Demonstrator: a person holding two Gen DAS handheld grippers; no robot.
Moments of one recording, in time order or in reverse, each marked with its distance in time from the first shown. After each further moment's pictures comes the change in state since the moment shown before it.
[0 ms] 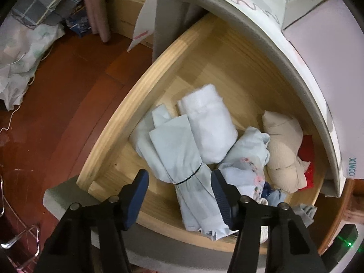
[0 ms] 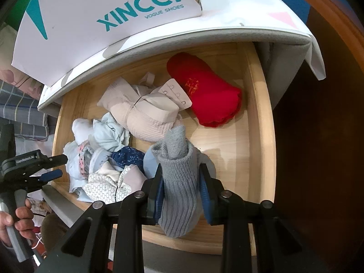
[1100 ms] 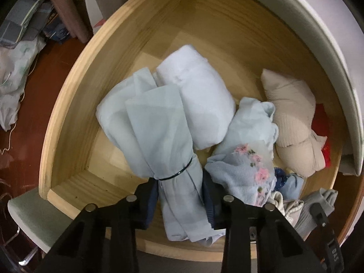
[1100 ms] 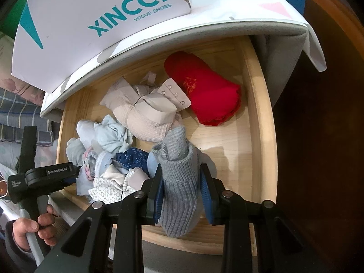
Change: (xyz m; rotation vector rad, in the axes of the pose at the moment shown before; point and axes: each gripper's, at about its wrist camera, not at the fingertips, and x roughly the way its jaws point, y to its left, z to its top) left arm 0.051 -0.045 0.004 0.168 0.061 0.021; right arm 0.000 -0.003 0.000 0.035 0.008 0.041
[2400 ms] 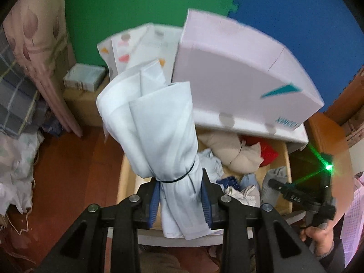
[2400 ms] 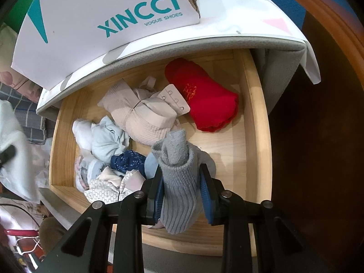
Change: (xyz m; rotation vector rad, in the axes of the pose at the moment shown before) left arm -0.193 0.010 -0.051 0.373 -0.434 -0.081; right arm -0.004 0.008 -0.001 -0.039 -0.043 -0.061
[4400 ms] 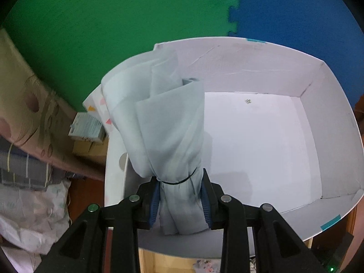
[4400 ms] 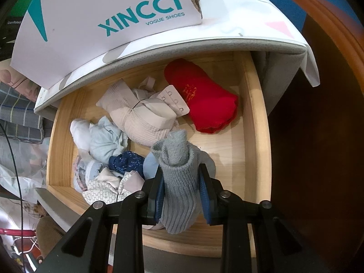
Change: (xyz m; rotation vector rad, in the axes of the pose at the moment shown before) left arm 0.090 -0.074 0.169 0.149 0.074 0.252; right arm -0.005 0.002 -0.001 -0.006 -0.011 -0.007
